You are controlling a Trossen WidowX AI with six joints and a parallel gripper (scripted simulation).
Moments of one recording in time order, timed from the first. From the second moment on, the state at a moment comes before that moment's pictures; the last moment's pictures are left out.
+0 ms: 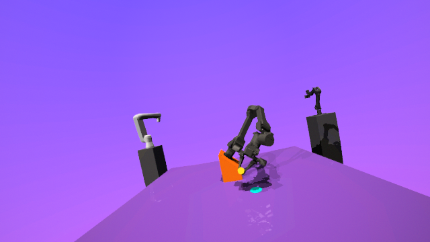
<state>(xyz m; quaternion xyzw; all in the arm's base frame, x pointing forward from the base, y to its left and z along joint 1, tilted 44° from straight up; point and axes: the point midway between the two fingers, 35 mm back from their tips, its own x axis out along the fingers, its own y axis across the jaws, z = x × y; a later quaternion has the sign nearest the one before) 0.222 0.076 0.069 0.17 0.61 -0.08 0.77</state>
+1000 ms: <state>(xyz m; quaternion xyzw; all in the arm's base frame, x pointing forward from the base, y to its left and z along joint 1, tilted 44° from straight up) 0.225 0.077 0.070 0.16 0.54 -0.12 0.82</state>
